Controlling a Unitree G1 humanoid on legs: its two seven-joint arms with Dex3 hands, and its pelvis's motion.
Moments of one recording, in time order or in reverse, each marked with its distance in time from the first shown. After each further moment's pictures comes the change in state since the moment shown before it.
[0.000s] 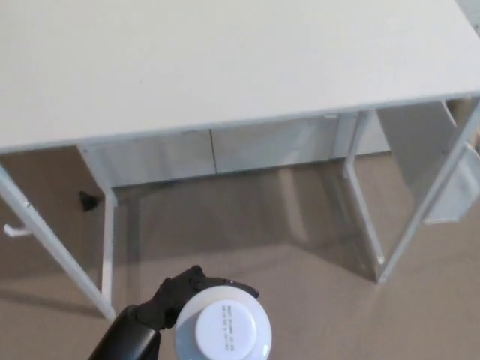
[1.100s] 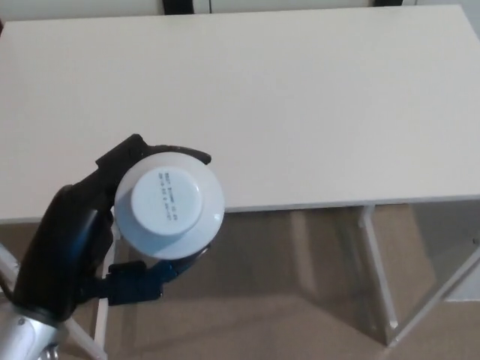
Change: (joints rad) left_arm -0.324 -0.024 0.218 -0.088 -0.097 0.159 0.011; right_arm -0.017 -0.011 0.004 -0.010 -0.003 -0.001 0.025
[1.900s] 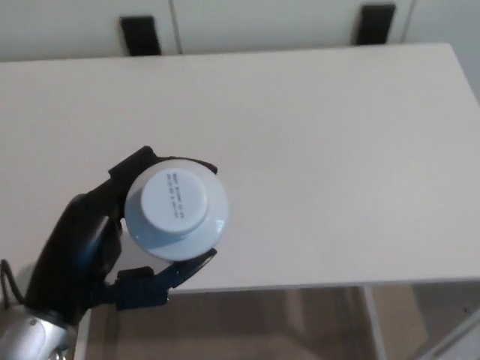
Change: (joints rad) left_arm 0.004 -0.011 -0.018 0.028 0.007 0.024 0.000; right_arm 0.002 0.006 -0.003 0.016 0.000 0.007 -0.008
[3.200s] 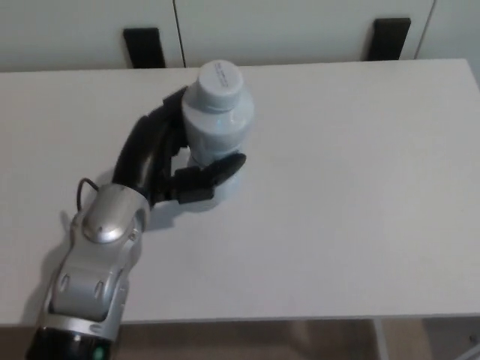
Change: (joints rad) left_arm -0.575 -0.150 -0.057 0.733 0.070 0.158 0.104; right_arm 0.020 0.006 -0.004 -0.013 0.004 -0.003 0.011
